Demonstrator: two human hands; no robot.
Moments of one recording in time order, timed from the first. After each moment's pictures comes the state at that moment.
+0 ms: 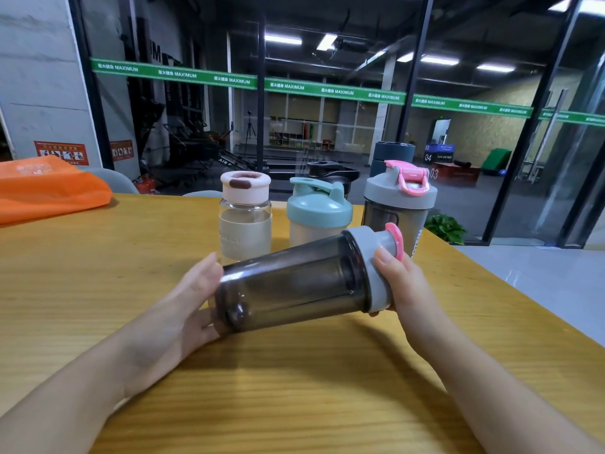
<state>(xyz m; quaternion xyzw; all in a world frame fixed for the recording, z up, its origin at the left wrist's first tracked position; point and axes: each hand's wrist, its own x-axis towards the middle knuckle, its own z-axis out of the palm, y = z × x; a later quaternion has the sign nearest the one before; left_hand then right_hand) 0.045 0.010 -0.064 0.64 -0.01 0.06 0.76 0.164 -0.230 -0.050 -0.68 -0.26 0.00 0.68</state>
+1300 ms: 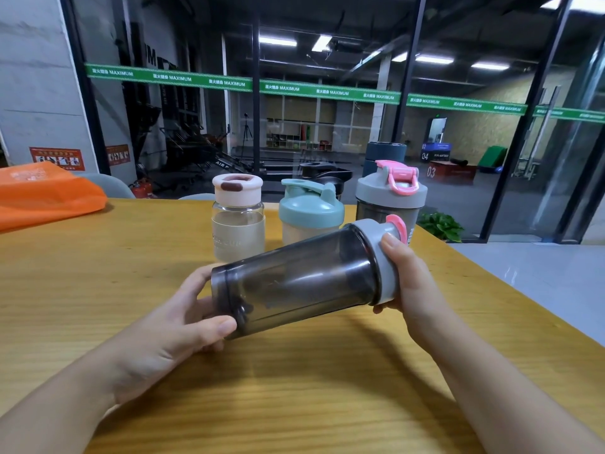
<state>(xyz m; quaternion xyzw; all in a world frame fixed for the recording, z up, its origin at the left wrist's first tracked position) 0.034 0.006 -0.062 0.73 -0.07 0.07 0.67 0.176 -0.239 -0.044 -0.68 -0.23 0.01 0.69</state>
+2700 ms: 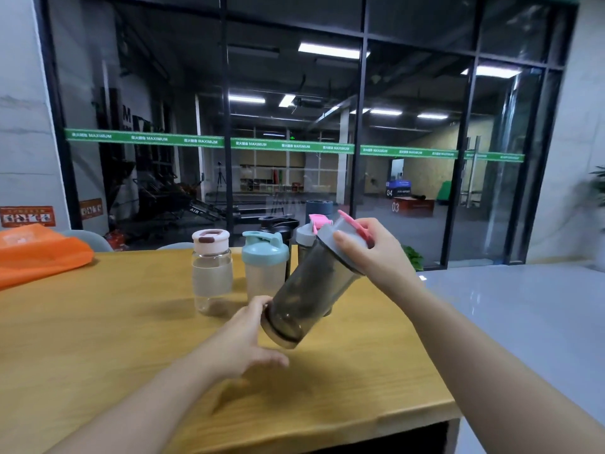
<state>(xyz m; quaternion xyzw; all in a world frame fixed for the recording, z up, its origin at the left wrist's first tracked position) 0.053 -0.083 -0.046 0.95 -0.07 0.10 0.30 0.118 -0.314 0.048 -0.80 -0.26 -0.22 0.49</state>
